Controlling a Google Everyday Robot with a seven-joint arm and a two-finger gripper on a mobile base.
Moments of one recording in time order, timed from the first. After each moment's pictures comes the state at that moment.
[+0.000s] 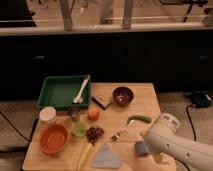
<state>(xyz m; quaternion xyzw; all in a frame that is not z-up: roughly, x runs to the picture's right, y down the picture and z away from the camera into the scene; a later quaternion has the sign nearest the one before) 0.224 0.290 0.695 -0.28 -0.01 -0.19 0.94</state>
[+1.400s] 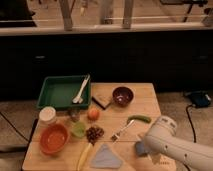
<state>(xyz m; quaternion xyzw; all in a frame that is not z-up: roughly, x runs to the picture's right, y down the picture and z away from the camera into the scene) 0.221 0.303 0.712 -0.28 -0.02 -0.19 0.94</state>
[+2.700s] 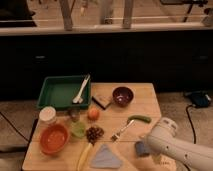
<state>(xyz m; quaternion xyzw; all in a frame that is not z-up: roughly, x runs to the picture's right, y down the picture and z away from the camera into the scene) 0.232 0.312 0.728 -0.28 -0.03 -0.21 0.94</state>
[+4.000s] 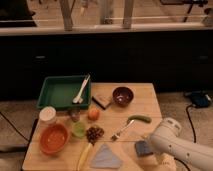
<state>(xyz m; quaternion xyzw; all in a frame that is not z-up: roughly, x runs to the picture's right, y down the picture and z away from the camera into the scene) 0.253 0.316 0.743 -0.28 -0.03 -0.22 0.93</state>
